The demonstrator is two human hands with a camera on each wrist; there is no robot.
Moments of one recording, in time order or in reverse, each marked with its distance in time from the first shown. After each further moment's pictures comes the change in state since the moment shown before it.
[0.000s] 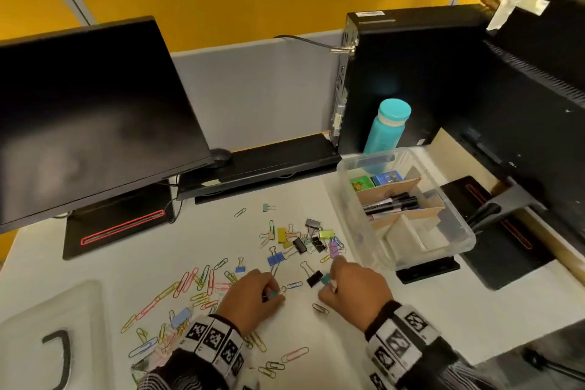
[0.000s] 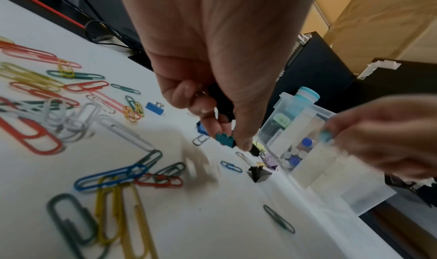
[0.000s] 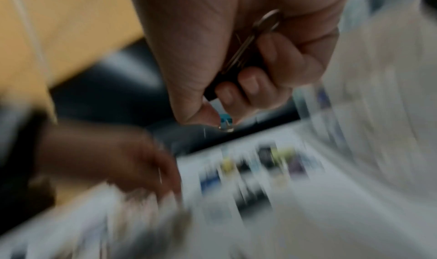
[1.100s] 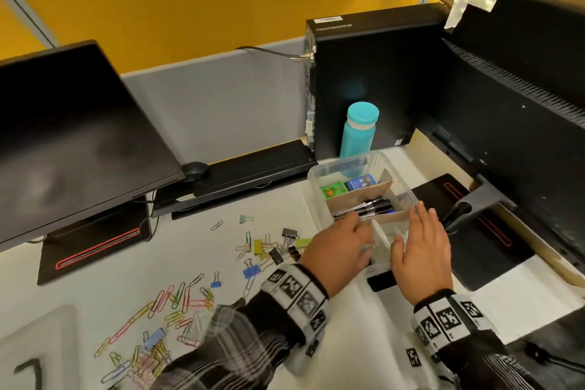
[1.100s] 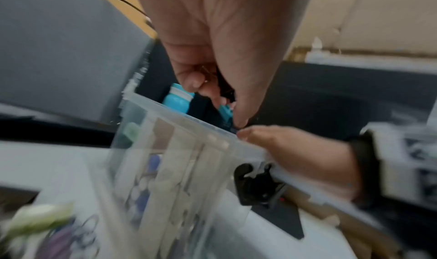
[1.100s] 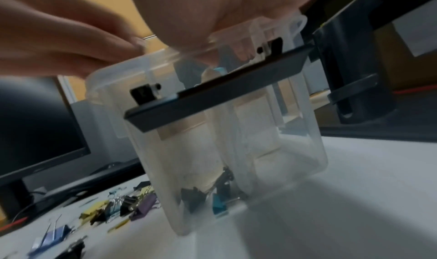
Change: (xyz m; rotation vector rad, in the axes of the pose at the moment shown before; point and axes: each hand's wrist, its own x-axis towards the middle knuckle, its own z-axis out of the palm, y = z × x) left_hand 0.058 0.201 -0.010 0.223 0.127 0.548; right_hand 0.014 0.142 -0.021 0.064 0.630 0.275
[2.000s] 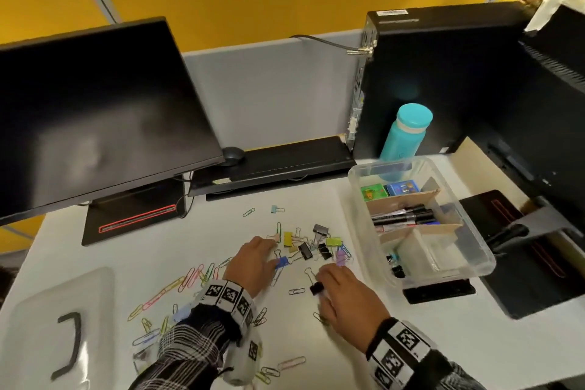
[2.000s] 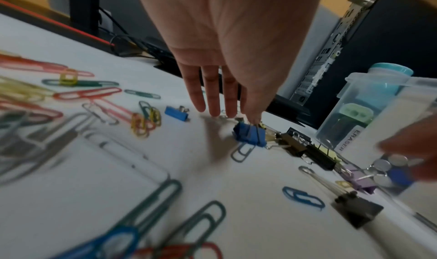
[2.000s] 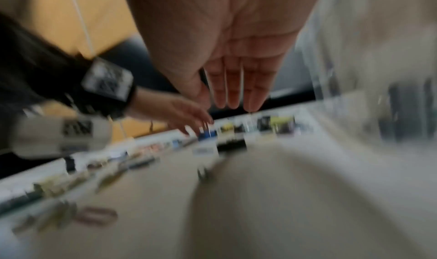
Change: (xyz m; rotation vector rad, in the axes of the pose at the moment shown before) left_hand -0.110 -0.173 0.040 -0.101 0.004 -0.660; right_hand -0.060 -0.100 0.058 0.187 -0.483 -0.693
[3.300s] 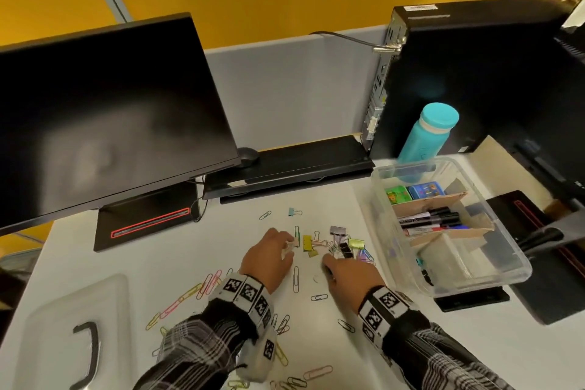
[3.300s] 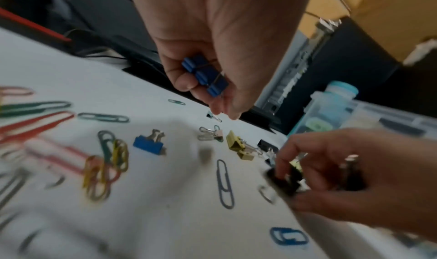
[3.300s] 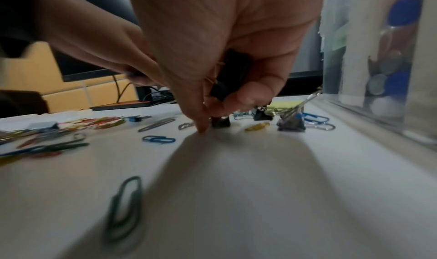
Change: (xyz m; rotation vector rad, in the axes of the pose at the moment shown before) left_hand 0.011 -0.006 -0.022 -0.061 0.086 0.071; right_hand 0.070 -0.002 0.017 -0.157 -0.273 0.254
